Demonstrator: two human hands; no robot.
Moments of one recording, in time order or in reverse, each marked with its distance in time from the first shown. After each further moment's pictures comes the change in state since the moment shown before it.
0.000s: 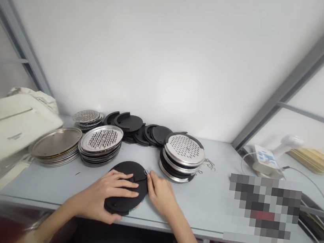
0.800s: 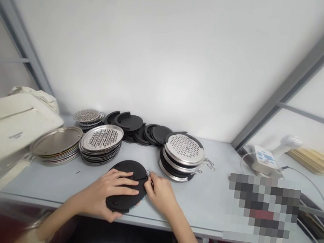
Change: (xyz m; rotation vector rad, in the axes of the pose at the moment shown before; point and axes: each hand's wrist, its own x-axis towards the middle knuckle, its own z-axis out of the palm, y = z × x) left_hand 0.000 0.000 0.002 0.049 0.015 -0.006; right_hand -0.001 -0.001 -0.001 -0.012 -0.003 0.015
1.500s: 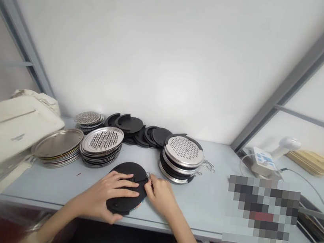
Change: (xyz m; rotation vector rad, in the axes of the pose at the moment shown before) left_hand -0.001 -0.001 0.001 0.021 -0.007 0.002; right_hand 0.000 0.002 0.002 -0.080 -0.019 -0.002
